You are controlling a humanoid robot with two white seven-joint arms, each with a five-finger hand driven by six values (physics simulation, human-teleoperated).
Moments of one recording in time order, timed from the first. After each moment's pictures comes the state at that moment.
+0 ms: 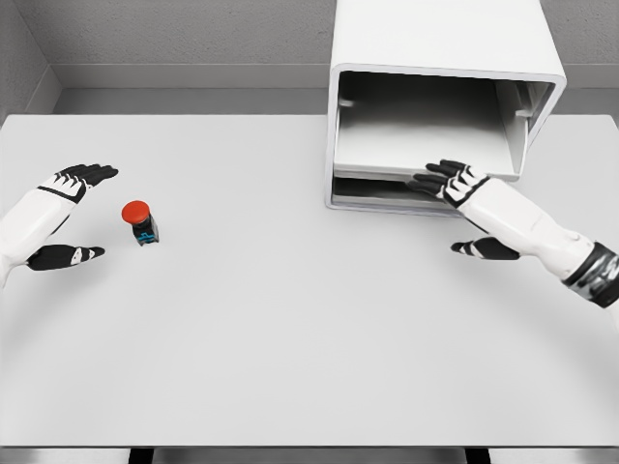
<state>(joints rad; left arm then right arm) 0.01 0.60 0.07 -1.51 -0.47 -0.61 -0.14 -0.16 -0.70 0.25 -1.61 0.46 -0.61 0.13</state>
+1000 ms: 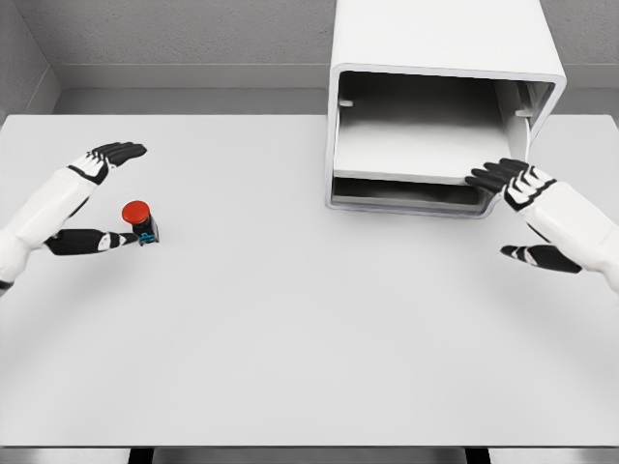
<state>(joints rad) -0.05 0.69 -0.09 -1.60 -0.20 -0.61 -0.13 0.06 -0.73 -0.02 -1.75 0.44 -0.61 0.13</state>
